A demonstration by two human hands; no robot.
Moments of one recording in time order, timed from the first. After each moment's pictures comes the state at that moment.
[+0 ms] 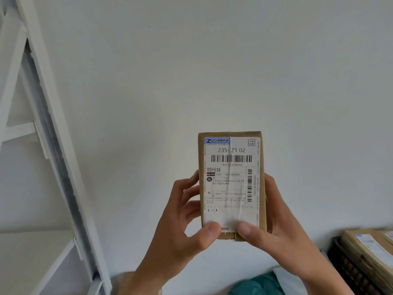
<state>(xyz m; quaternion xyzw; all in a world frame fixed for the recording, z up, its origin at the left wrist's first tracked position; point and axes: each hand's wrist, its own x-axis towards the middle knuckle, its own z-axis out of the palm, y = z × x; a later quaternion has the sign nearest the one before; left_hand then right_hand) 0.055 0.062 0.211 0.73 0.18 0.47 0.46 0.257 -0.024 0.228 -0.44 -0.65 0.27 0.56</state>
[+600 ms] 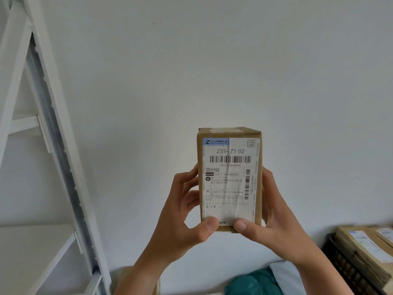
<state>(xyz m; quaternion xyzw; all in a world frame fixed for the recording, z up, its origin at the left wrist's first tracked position) 0.055 0.076 0.202 0.74 0.15 0.48 0.44 0.257 -0.016 0.227 -0.44 -0.68 0.21 0.54</state>
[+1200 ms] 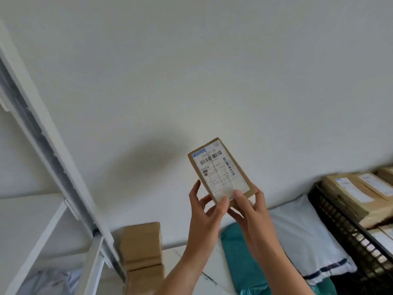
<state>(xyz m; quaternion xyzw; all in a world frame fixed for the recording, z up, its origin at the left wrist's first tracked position) 0.102 0.061 0.078 0.54 0.30 0.44 0.65 0.216 0.010 0.086 -0.54 -0.28 0.38 0.70</state>
